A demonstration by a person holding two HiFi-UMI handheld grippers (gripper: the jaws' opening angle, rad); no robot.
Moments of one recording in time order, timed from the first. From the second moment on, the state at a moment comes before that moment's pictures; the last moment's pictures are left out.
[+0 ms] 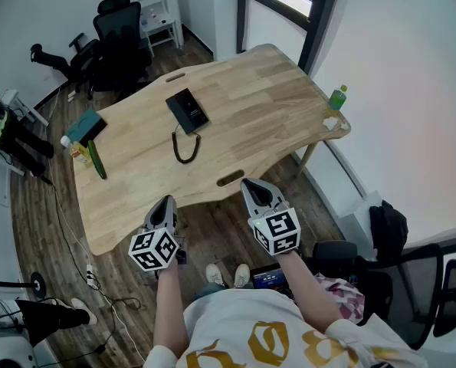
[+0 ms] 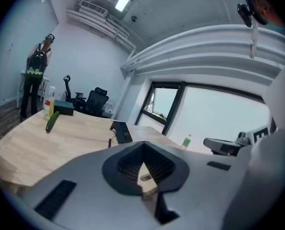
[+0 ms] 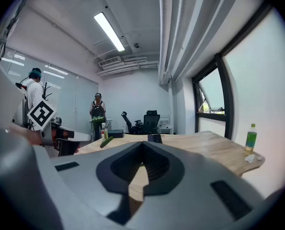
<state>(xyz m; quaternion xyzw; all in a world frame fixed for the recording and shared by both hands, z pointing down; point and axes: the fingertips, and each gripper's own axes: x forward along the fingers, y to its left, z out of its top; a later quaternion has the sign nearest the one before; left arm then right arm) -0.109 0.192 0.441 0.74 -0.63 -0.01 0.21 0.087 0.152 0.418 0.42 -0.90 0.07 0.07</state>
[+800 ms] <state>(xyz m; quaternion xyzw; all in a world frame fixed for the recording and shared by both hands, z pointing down) -0.084 0.199 0.431 0.75 -0.64 0.00 0.16 0.114 0.168 0.428 0.41 -0.90 0.10 0.04</state>
